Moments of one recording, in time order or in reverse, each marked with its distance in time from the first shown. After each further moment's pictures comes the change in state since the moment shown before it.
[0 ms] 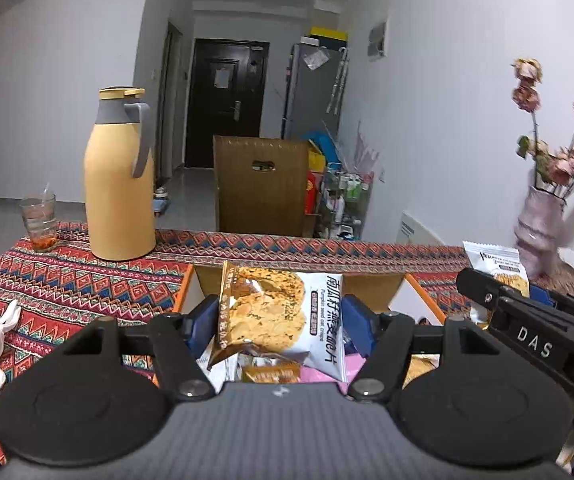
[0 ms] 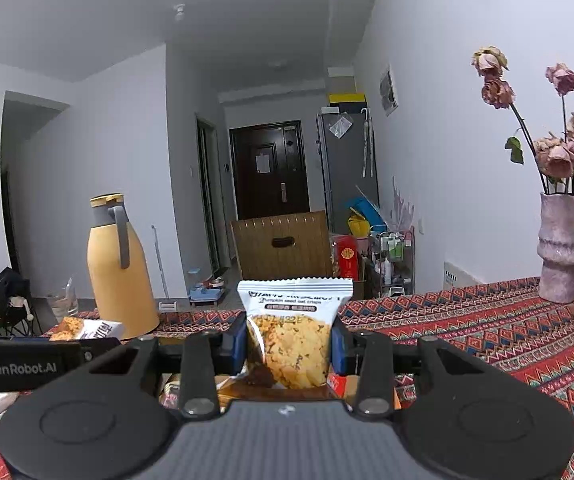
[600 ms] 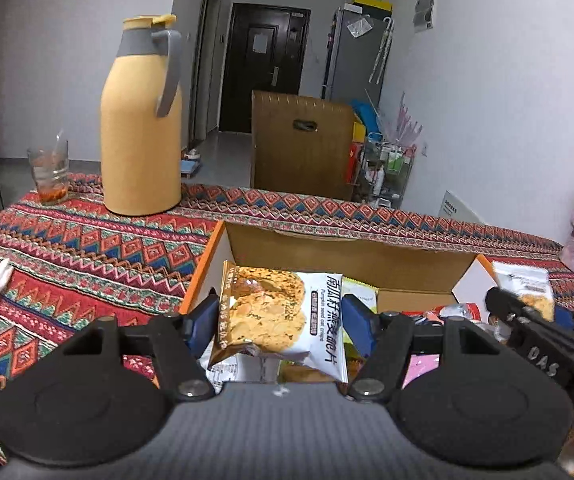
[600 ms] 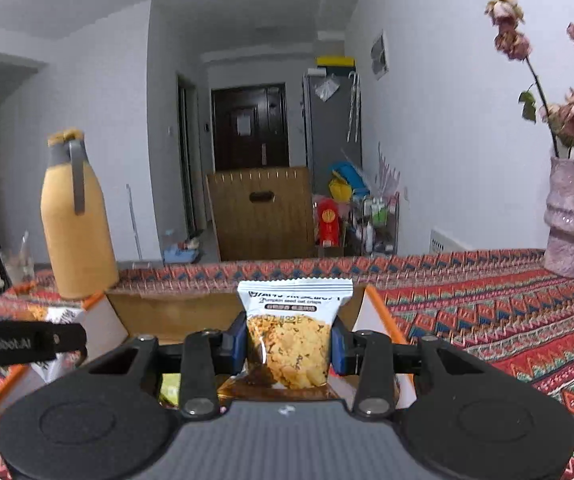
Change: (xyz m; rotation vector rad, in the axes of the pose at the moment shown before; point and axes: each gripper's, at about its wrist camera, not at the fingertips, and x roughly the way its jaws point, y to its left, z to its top) left arm 0.084 0.031 -0.023 -0.064 0.103 0.082; right arm 0.090 0.000 -0.040 -0.034 0.124 -0.076
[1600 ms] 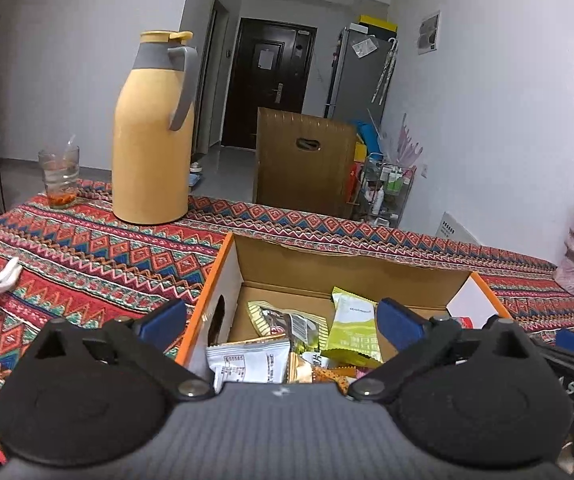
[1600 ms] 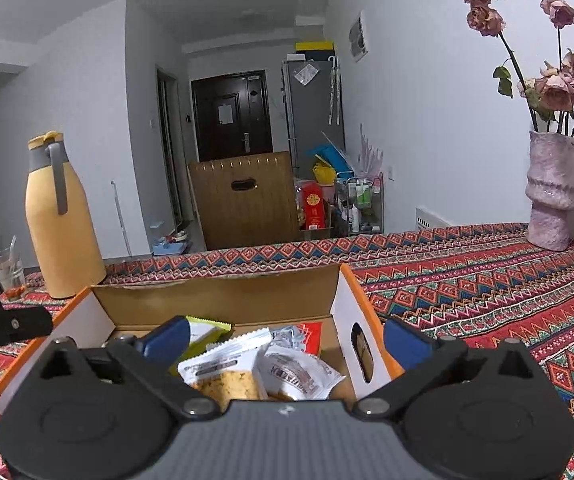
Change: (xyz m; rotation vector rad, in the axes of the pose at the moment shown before) left arm -0.022 0.007 0.000 -0.033 -0.060 0.008; right arm -0.011 -0.017 0.000 0.064 0.028 -0.029
